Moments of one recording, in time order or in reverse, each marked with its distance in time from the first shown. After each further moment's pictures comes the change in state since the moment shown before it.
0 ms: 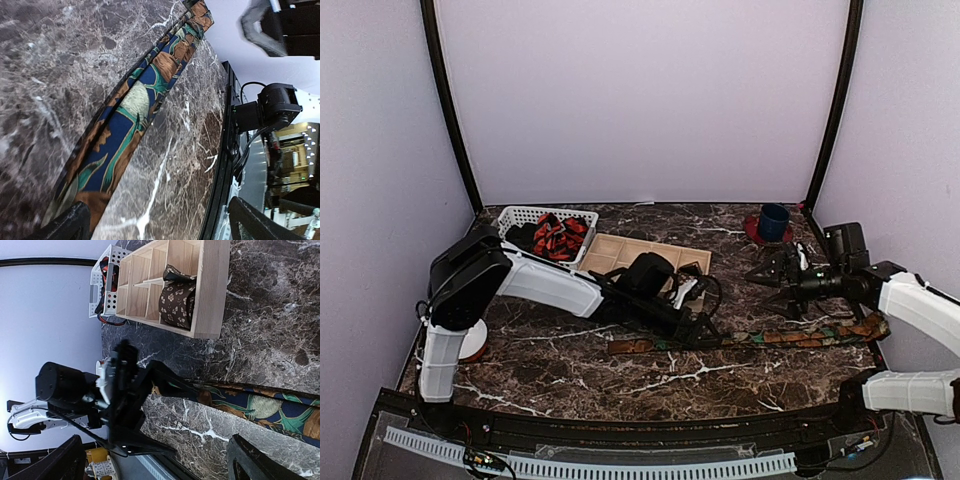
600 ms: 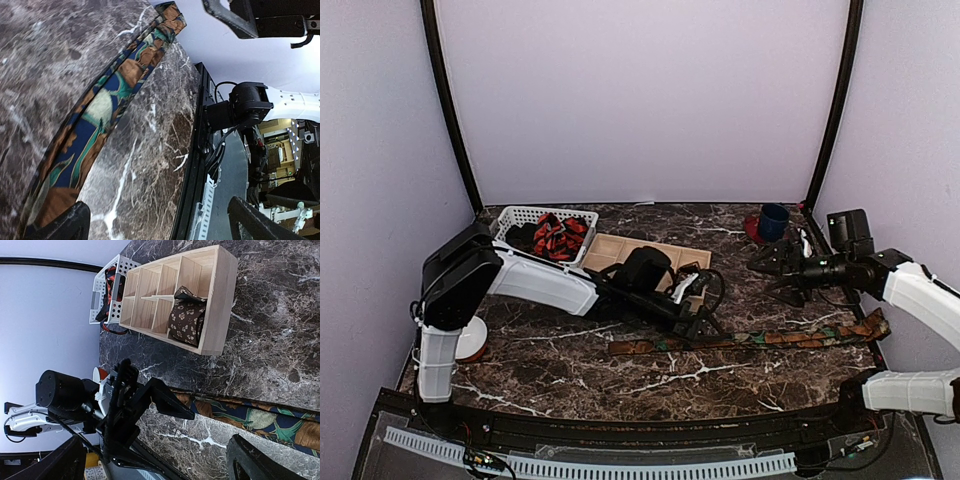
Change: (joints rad) left arm 0.005 -0.068 -0.049 0.049 0.070 -0.045; right arm 0.000 0.007 0.084 -0.053 0.040 -0.041
